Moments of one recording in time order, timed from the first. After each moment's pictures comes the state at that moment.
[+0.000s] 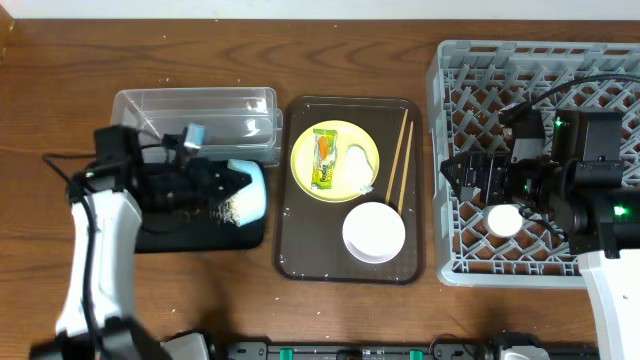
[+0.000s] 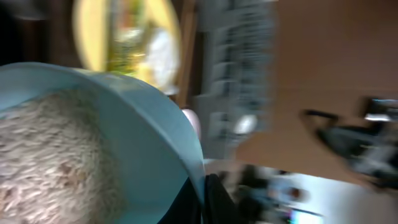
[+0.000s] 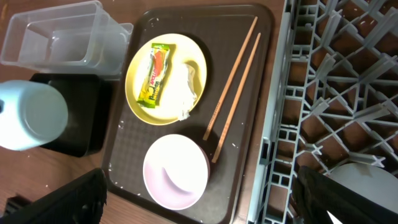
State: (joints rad) left arm 0.30 1.42 1.00 -1.02 1.19 -0.03; right arm 0.04 1.15 1.26 -1.05 -0.41 0.12
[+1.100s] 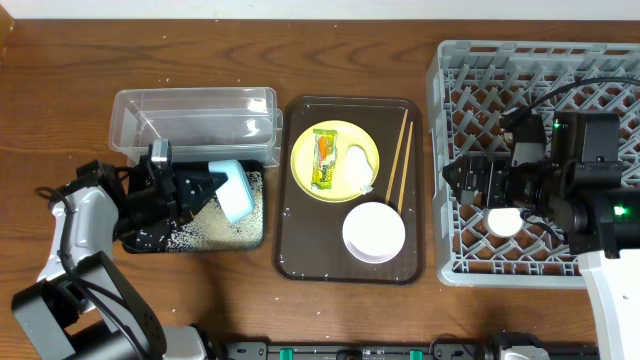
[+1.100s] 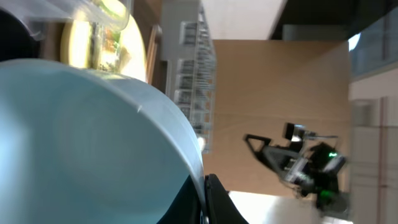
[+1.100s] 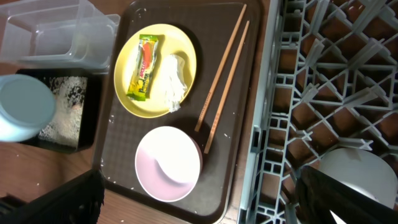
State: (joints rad) left arm 0.50 1.59 0.93 -1.08 1.40 0.20; right arm 0.04 1.15 1.26 -1.09 -0.38 0.12
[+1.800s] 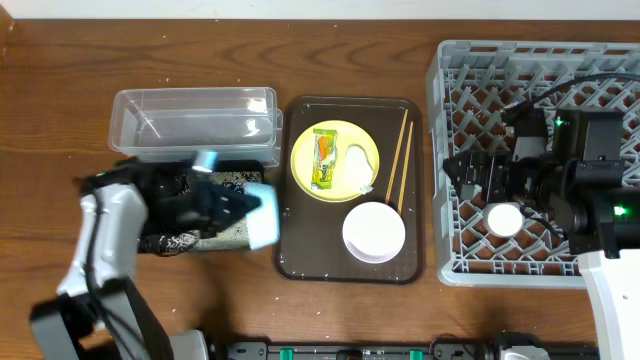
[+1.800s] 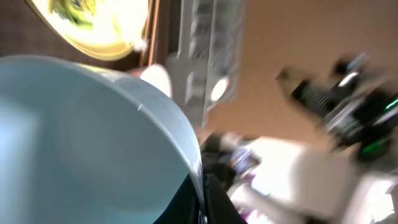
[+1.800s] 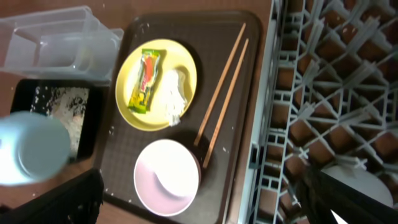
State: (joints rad) left arm 0.25 1.48 0.92 -1.25 1.24 0.29; right arm 0.04 1.15 1.26 -1.02 -0.37 0.12
